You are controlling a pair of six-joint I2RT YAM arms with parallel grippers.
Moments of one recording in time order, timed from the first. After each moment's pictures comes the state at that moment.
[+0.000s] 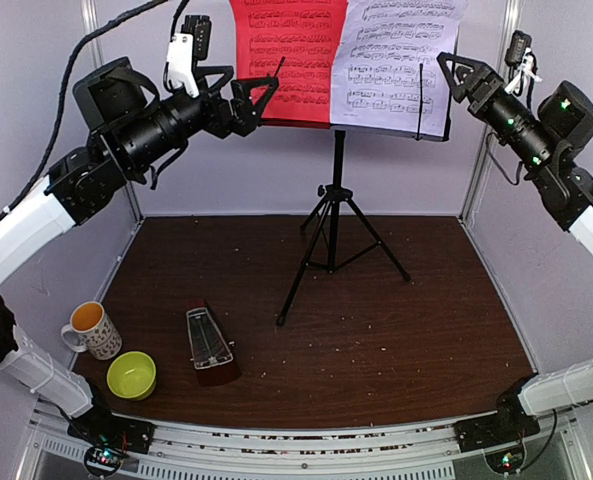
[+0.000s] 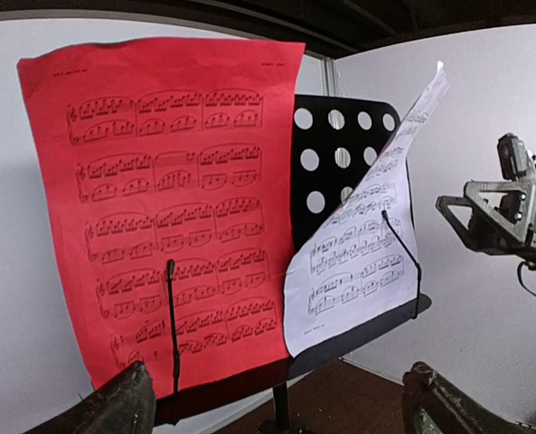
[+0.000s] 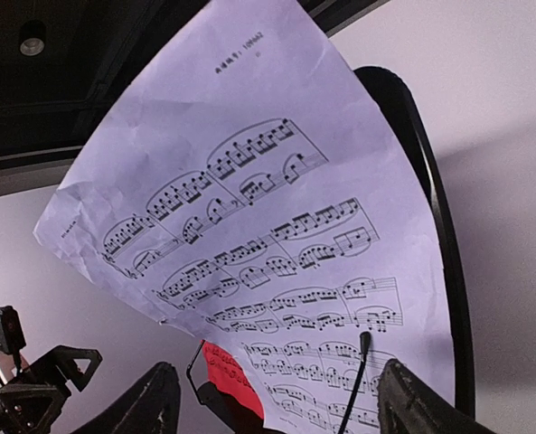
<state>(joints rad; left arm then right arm) -0.91 1.41 1.69 -0.01 -0.13 0.09 0.43 1.17 1.46 0.16 -0.14 0.41</state>
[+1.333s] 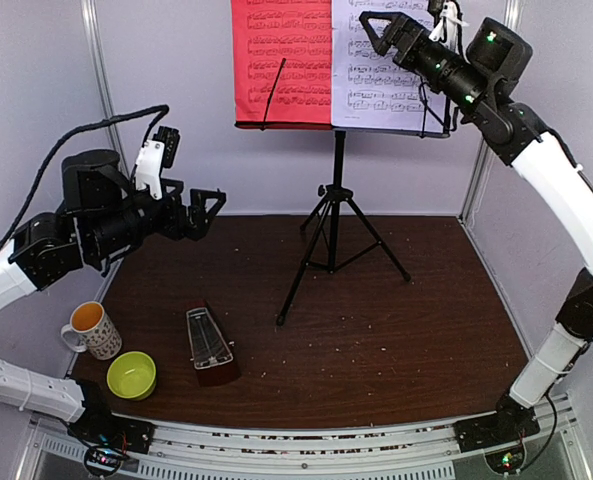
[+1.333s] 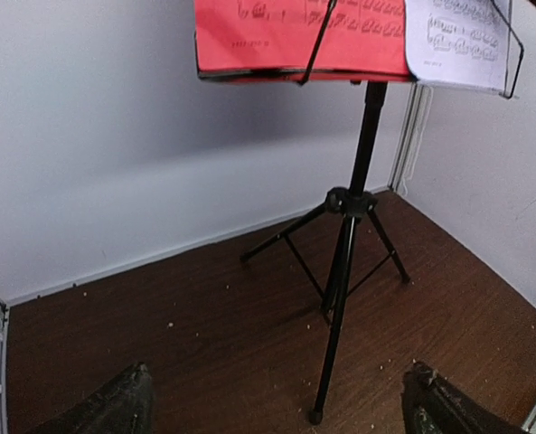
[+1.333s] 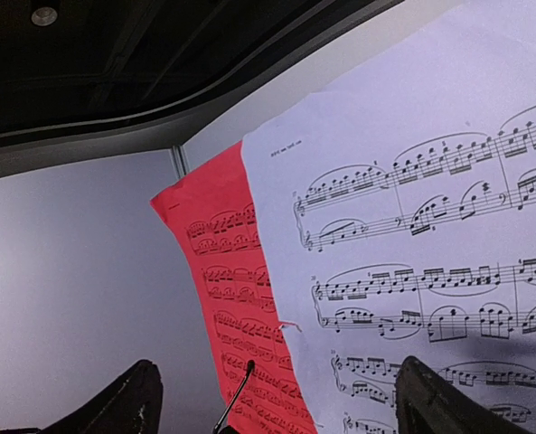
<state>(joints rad) -0.91 1.05 1.20 -0.34 -0.36 -0.14 0.62 1.64 2.10 -0.05 -0.05 0.32</state>
